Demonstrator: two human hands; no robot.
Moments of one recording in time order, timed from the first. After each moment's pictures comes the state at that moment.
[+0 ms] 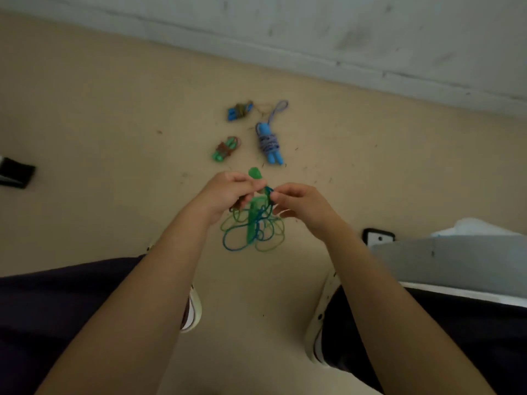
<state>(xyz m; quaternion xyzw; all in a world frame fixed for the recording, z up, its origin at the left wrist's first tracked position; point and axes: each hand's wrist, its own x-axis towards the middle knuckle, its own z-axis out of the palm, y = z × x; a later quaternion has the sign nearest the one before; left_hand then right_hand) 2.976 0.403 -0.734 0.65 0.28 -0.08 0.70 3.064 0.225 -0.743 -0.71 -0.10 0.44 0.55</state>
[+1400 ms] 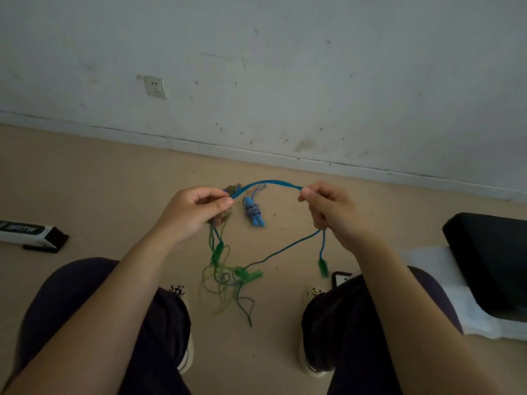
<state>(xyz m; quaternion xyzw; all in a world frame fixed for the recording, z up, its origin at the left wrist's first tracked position) 2.867 0.368 -0.518 0.73 0.20 0.14 0.63 3.009 0.134 -0.506 -0.71 -0.23 0.22 0.63</state>
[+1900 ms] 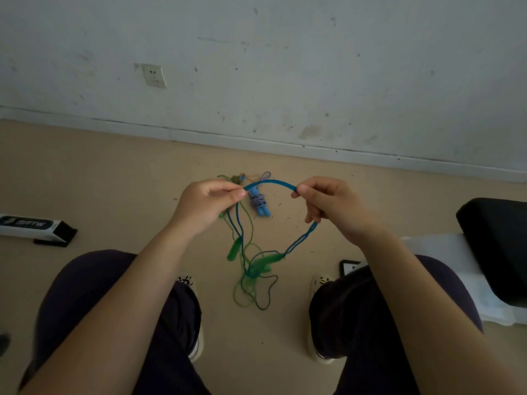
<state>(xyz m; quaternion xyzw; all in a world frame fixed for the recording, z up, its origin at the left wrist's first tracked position) 2.876 0.359 -0.520 0.78 0.21 0.14 0.57 2.998 0.138 -0.507 -0.73 -0.28 0.24 0.58</state>
